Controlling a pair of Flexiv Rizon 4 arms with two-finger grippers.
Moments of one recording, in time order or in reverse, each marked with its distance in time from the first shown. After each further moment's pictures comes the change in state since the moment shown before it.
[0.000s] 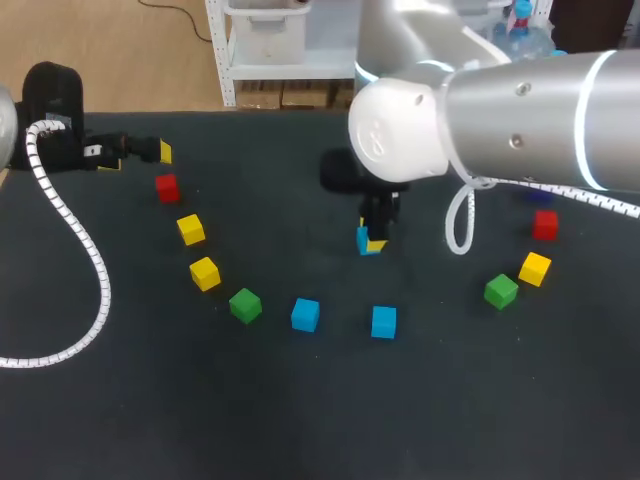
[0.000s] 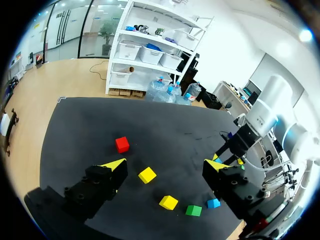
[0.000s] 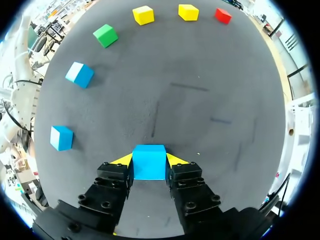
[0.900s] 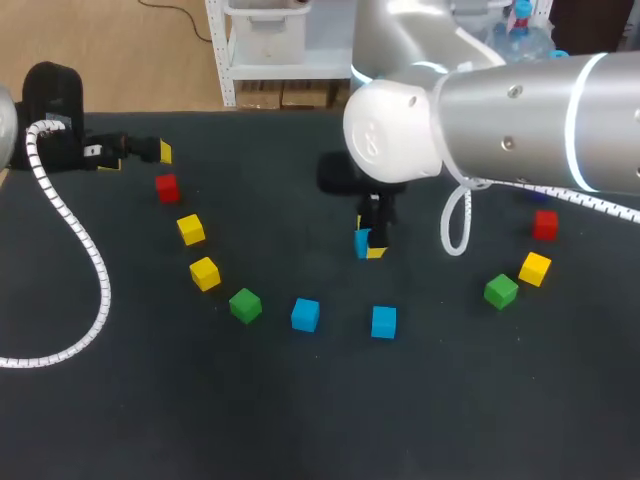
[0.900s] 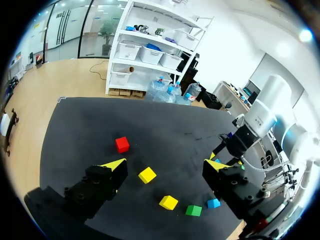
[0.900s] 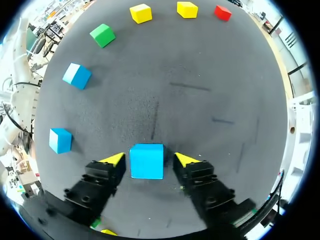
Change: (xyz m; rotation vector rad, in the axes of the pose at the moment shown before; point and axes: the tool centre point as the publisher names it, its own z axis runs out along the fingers) left arm 0.000 0.000 0.000 0.000 0.000 0.000; right arm -0.001 0.000 0.005 -0.012 0.007 0.017
